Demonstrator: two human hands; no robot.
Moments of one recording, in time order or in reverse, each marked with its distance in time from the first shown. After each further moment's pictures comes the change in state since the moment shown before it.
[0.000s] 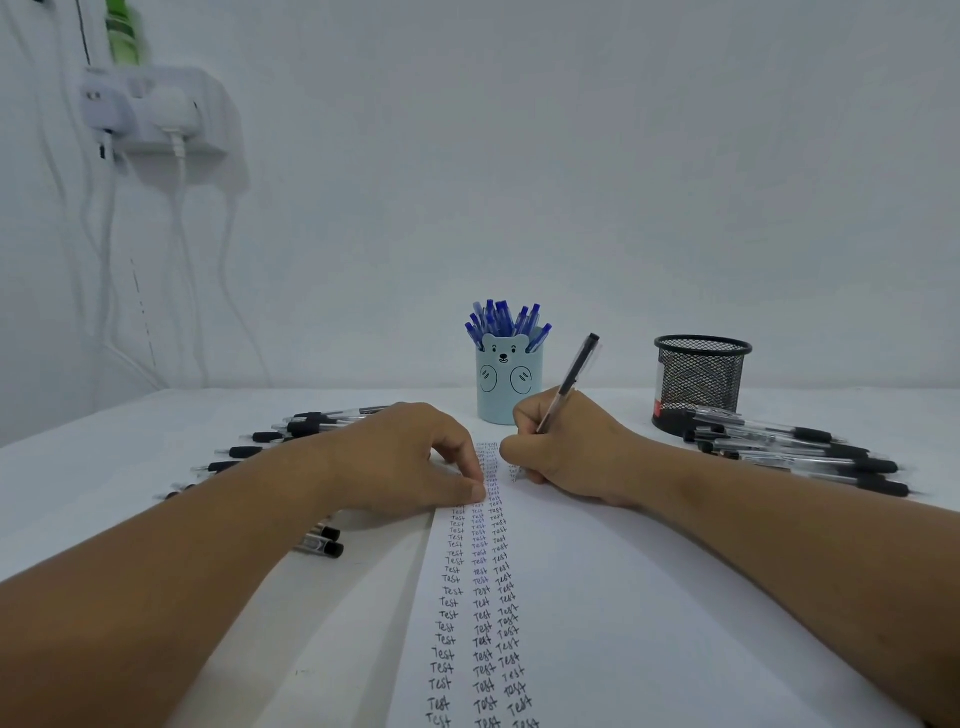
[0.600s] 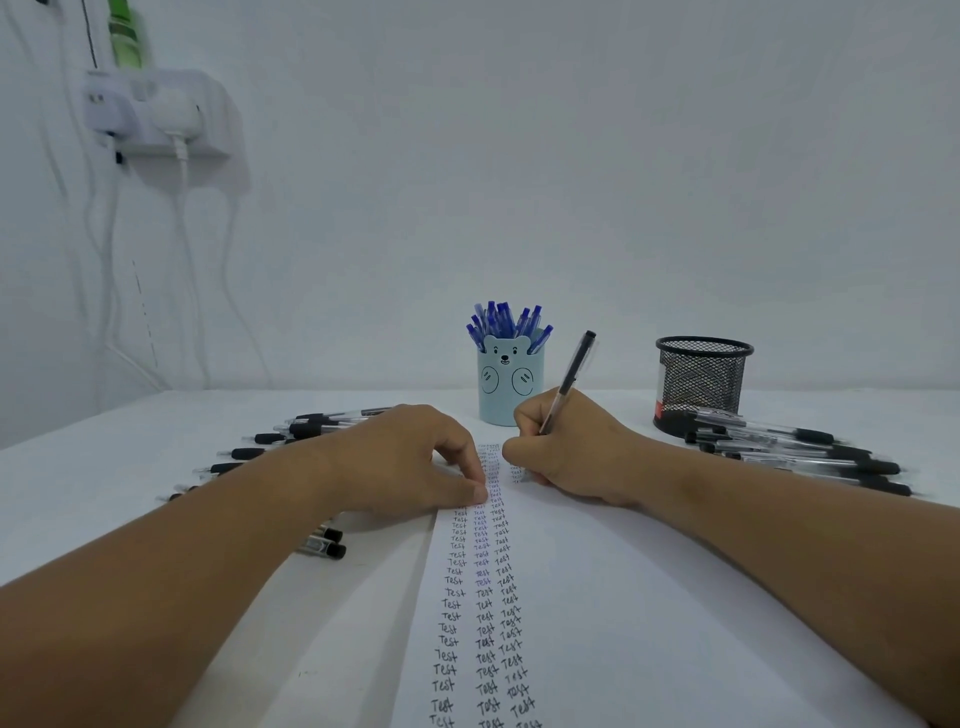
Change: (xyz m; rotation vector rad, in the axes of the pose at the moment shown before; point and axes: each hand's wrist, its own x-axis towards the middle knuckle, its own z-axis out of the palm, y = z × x) left_hand -0.001 0.001 0.000 0.017 0.001 -0.014; right_hand 0.001 0.001 -0.001 -0.015 0.011 -0.018
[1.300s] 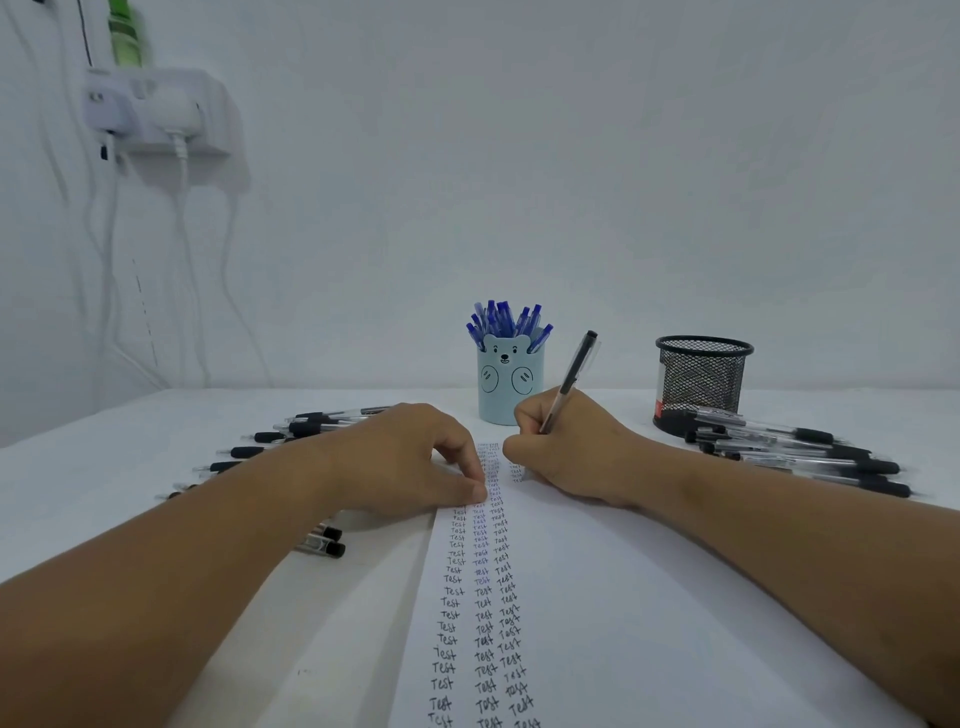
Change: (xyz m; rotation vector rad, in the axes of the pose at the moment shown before) left_hand 0.001 -0.001 0.001 0.000 0.007 0.001; right_hand 0.002 0.004 0.001 -0.026 0.020 -0.036
